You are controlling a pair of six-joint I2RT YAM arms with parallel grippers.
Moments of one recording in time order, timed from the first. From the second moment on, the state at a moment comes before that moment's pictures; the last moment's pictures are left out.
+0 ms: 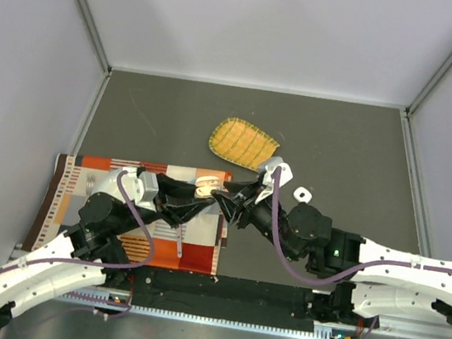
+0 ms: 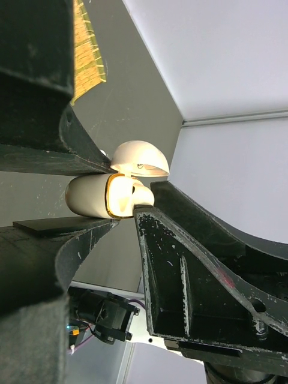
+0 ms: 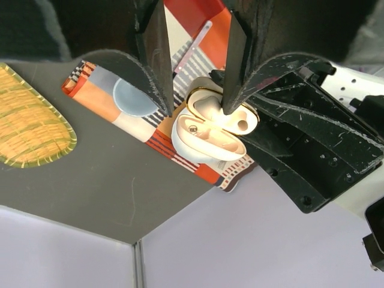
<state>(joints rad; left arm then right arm) -0.90 0.42 0.45 0.31 0.23 -0.15 1.44 1.04 0.98 0.10 0.55 0.21</state>
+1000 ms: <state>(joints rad) -0.90 0.26 0.45 0.18 0.17 -0.12 0.90 1.05 0.95 -0.49 0.49 0.88</state>
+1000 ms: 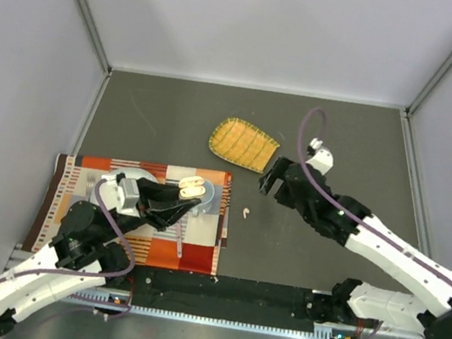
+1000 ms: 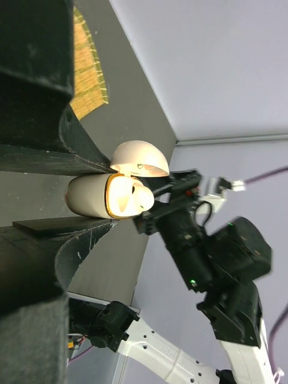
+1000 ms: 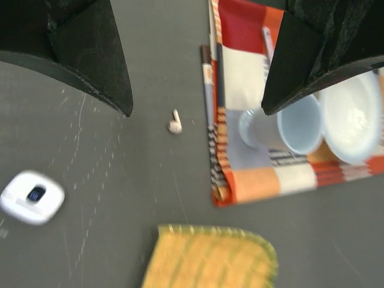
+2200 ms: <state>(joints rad) -0.90 0.14 0.45 -0.01 0.08 -0.10 0.90 1.57 1.12 -0.64 0.22 0.99</state>
